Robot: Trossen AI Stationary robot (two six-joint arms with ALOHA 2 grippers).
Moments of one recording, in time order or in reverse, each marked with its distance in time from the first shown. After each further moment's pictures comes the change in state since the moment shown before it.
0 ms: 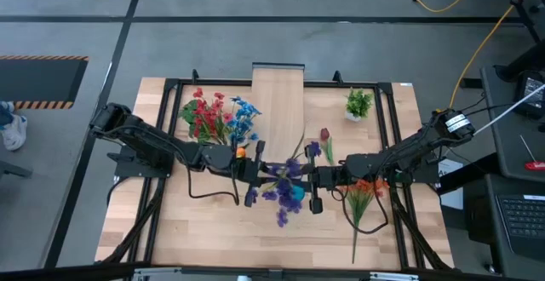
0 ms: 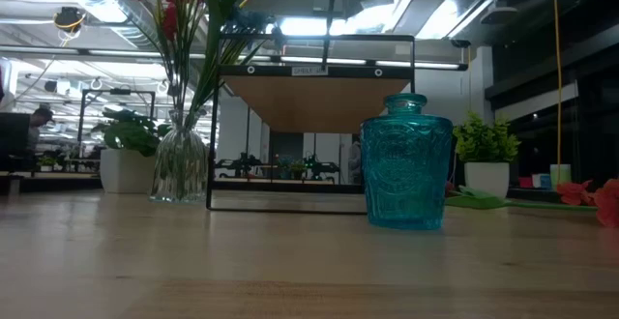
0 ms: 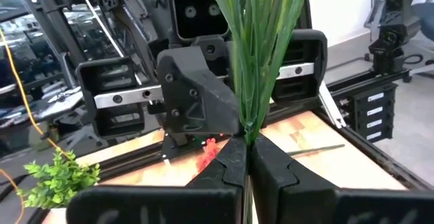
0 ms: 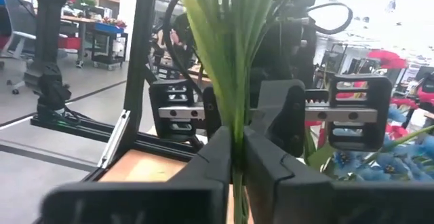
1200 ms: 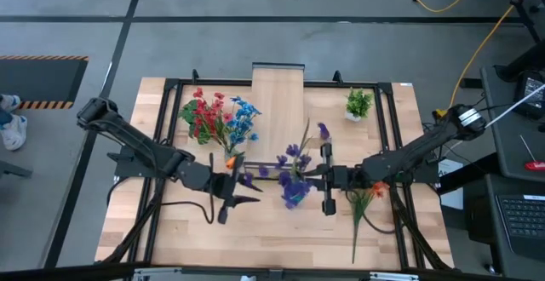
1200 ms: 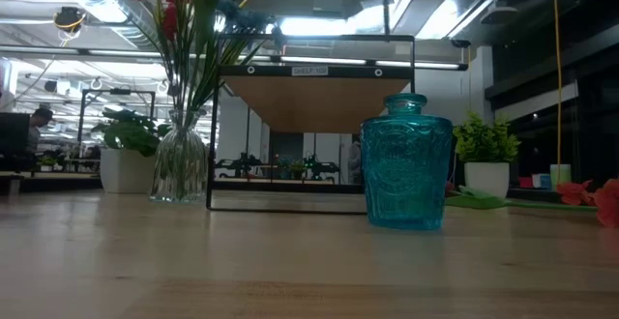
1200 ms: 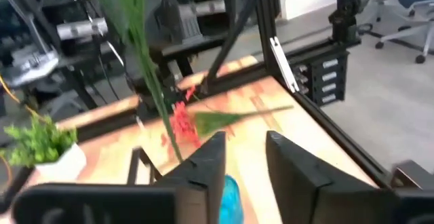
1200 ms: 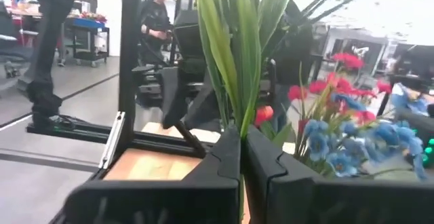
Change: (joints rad) left arm -0.223 -0.187 0.000 -0.366 -0.196 -0.102; right arm 0.122 -0.175 0.000 -0.202 0.193 0.044
